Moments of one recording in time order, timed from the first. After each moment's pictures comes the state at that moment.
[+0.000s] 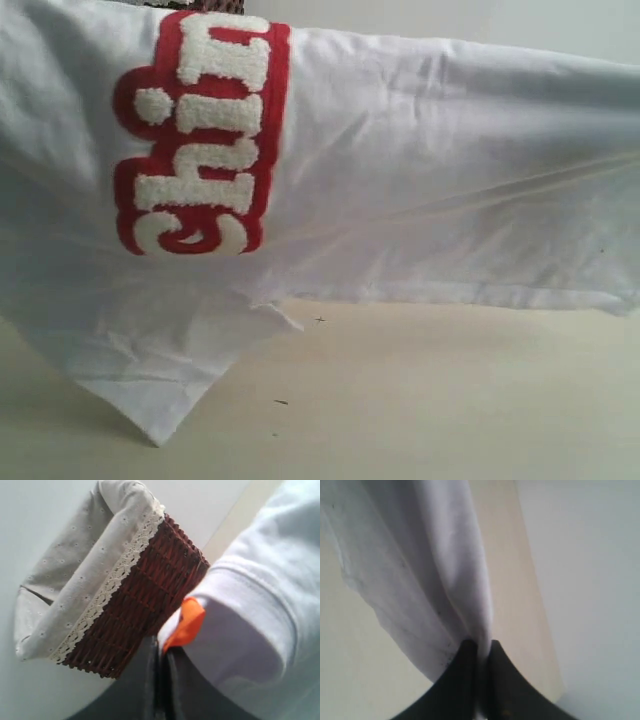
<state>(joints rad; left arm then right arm) -0.44 0.81 -1.07 0.15 0.76 0.63 -0.57 1.24 -1.15 0.61 1.10 -2.09</state>
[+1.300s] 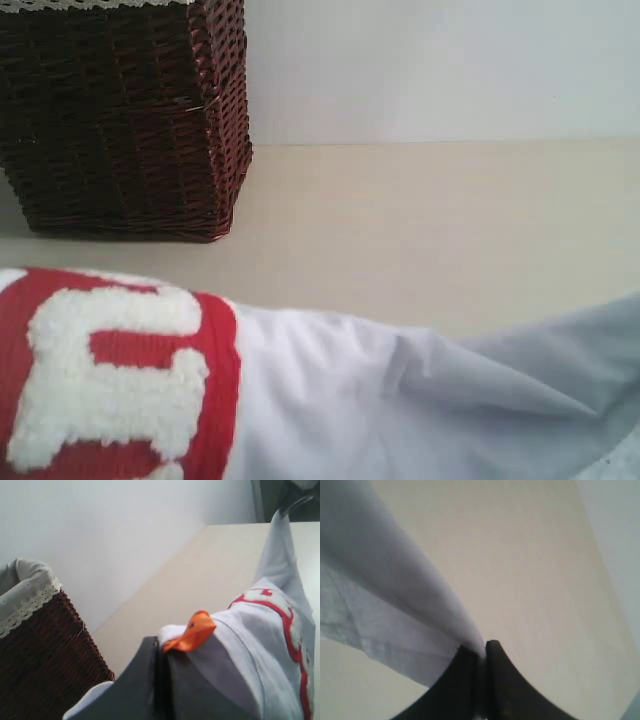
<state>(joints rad) -0.44 0.35 -1.07 -0.40 1.09 0.64 -0.57 0.83 -0.82 0.54 1.23 -1.86</state>
